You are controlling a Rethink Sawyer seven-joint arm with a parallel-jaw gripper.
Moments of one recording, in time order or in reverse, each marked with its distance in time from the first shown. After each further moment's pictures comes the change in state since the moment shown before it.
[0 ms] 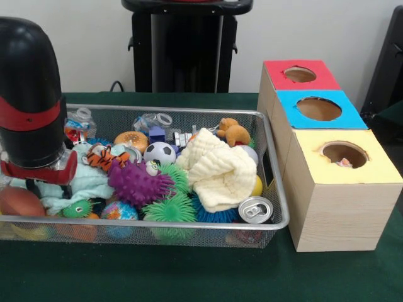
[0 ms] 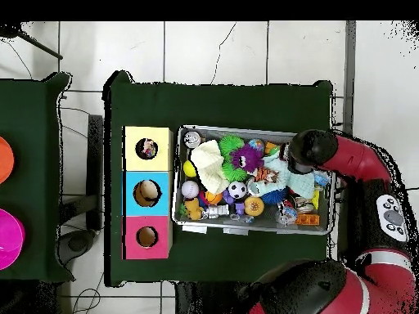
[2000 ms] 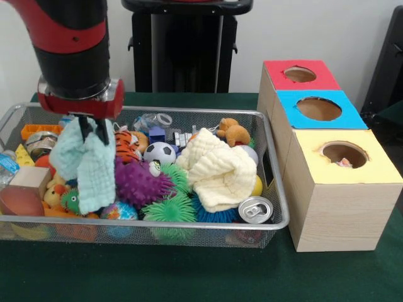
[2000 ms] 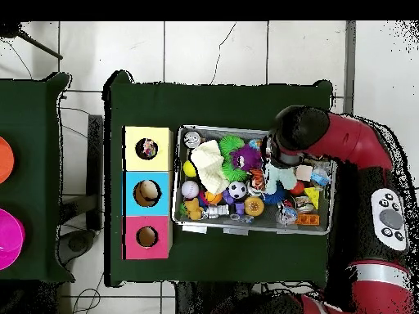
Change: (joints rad) arm 0.138 -0.202 -0.053 0.073 0.118 0.262 0.000
